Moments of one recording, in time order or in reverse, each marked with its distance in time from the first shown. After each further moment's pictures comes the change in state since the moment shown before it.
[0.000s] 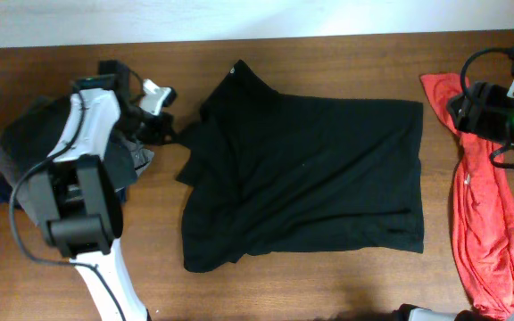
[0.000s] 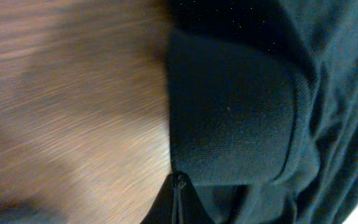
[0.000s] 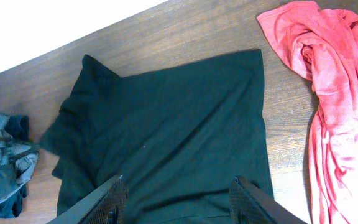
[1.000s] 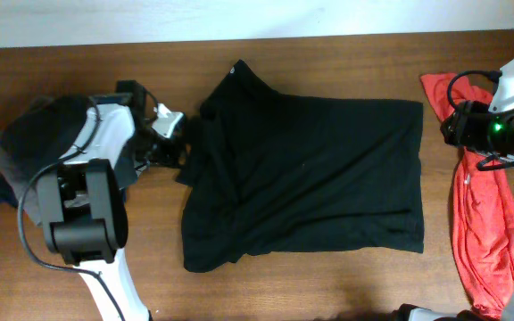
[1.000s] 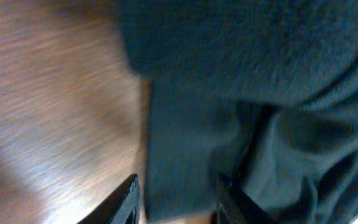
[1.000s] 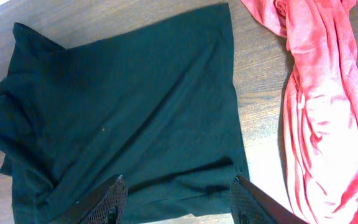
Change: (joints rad) left arm -0.061 -0.065 -0.223 0.069 -0.093 -0.037; right arm 0.000 0.000 -0.208 0.053 0.124 -0.007
